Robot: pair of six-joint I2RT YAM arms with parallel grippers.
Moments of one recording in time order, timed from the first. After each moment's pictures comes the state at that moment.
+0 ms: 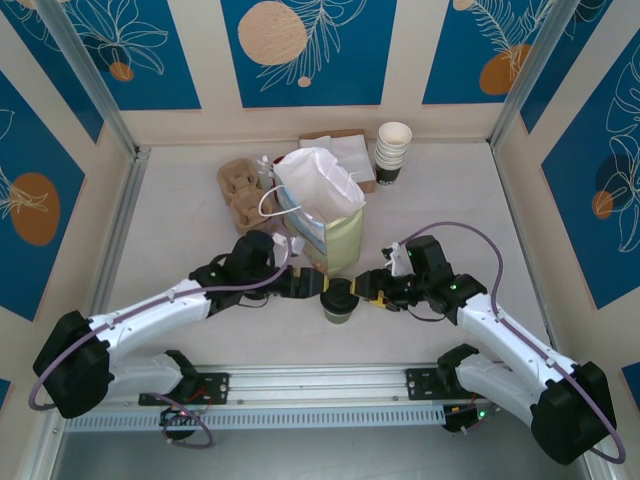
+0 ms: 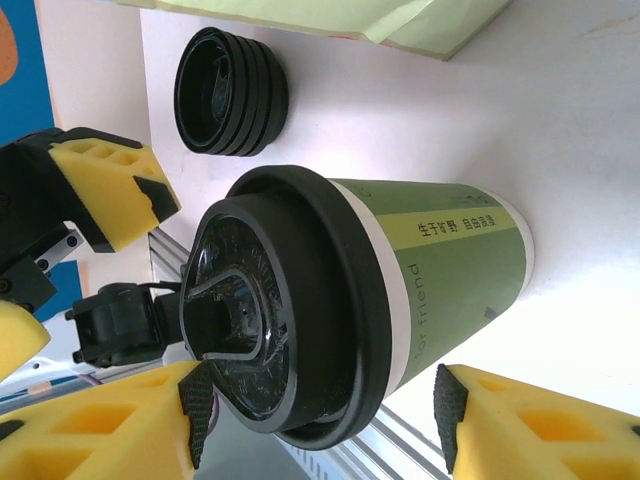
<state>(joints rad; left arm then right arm) -0.80 1.20 0.71 -0.13 0.47 -0.74 0.47 0.92 0.54 -0.46 -0.67 0.79</state>
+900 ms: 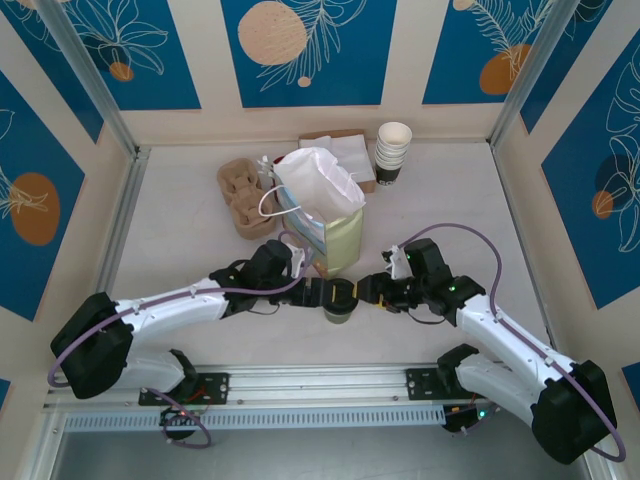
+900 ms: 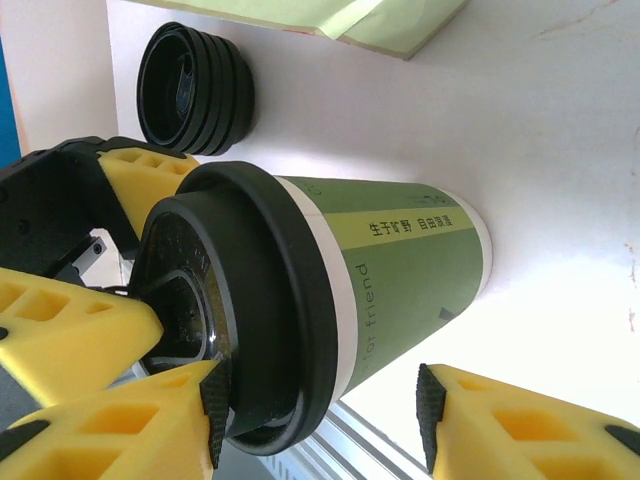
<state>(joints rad) -0.87 1.32 0.70 -0.09 0.38 -0.75 0.48 0.92 0.52 -0.48 -0.62 0.75</state>
